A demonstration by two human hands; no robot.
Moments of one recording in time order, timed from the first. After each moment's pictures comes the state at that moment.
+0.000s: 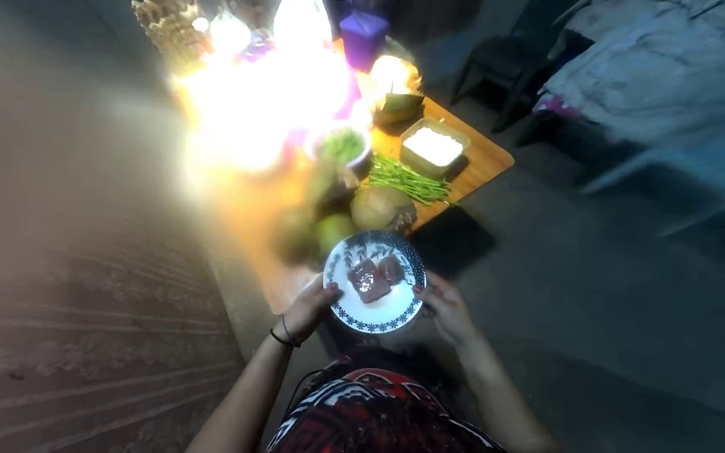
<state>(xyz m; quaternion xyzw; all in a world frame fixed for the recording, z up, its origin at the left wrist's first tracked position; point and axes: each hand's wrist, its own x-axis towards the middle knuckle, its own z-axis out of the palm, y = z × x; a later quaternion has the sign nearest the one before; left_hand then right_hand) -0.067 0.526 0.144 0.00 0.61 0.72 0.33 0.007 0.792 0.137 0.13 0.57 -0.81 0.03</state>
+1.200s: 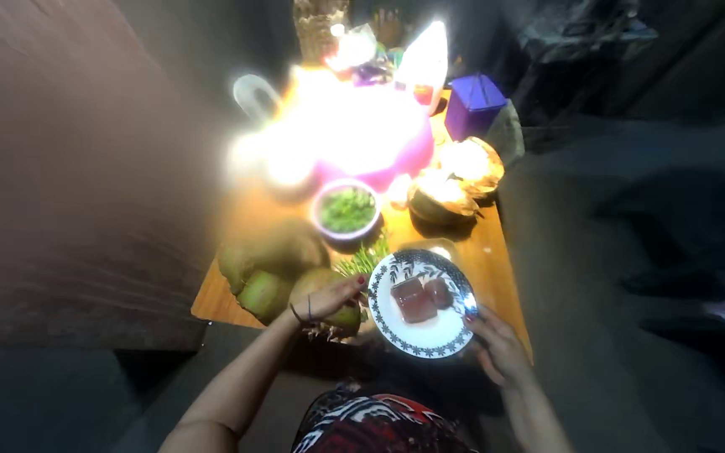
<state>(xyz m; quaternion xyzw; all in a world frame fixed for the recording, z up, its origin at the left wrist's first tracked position) -0.315 0.829 0.190 -0.04 0.78 0.59 0.21 -0.369 1.147 0.143 -0.01 0.57 -0.78 0.23</state>
